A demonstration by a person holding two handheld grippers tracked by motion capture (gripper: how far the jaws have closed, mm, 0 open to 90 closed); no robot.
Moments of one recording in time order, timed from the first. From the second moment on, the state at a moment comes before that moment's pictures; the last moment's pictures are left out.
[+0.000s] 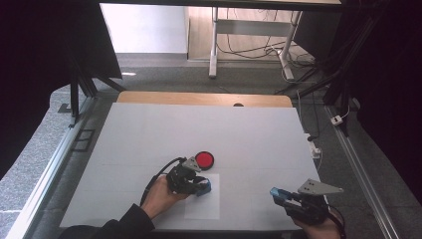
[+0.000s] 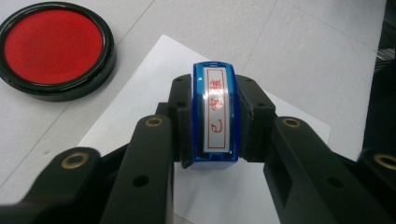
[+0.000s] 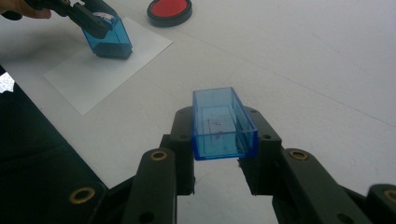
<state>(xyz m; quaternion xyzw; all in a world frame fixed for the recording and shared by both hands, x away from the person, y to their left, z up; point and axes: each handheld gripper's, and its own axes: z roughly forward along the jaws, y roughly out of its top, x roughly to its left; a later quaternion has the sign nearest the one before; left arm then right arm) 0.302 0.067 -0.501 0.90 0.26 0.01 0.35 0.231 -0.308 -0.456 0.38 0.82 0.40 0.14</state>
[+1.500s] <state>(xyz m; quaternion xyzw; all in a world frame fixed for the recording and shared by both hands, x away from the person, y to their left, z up) 0.300 0.080 -0.473 0.89 0.24 0.02 0.39 0.230 -0.308 -0.456 0.36 0.83 0.41 0.13</state>
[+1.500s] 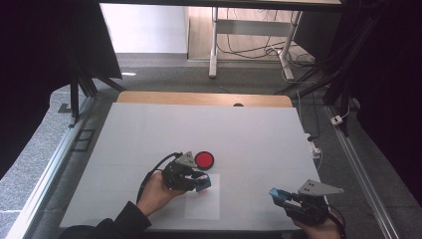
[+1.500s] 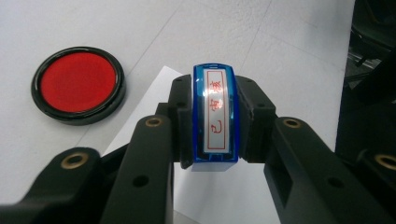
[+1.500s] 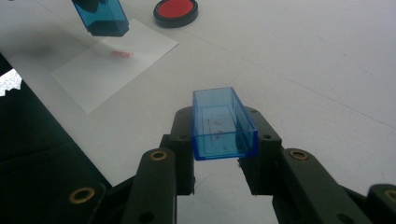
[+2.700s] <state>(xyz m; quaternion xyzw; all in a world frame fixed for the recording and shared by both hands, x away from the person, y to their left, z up) 0.316 0.108 -0.445 0.86 0.26 0.05 0.42 0.231 -0.308 -0.456 0.37 0.82 0.41 0.13</state>
